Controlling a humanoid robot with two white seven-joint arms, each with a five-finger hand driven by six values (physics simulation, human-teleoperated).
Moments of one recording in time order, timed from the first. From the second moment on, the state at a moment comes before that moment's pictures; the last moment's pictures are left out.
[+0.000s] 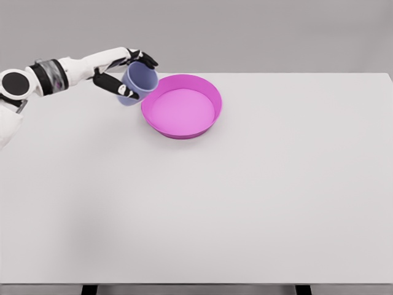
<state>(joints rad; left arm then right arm) -0.93 0.53 -0.73 -1.01 0.17 -0.26 -0.61 0.00 0.00 -0.09 0.05 -0.06 -0.07 0.10</state>
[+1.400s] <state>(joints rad) -0.87 0.29 -0.70 -0.92 0.18 -0.30 -0.61 0.00 0.00 -0.09 0.05 -0.06 -0.07 0.10</state>
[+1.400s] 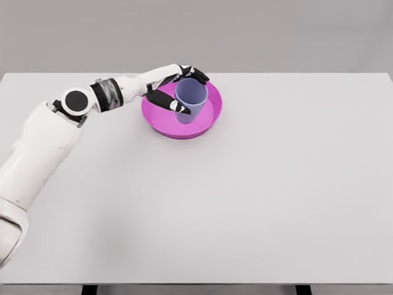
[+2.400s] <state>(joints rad) -0.83 0.30 -0.69 -0.98 0.20 -0.30 -0.61 0.00 0.00 -0.09 0.05 -0.06 -0.07 0.10</state>
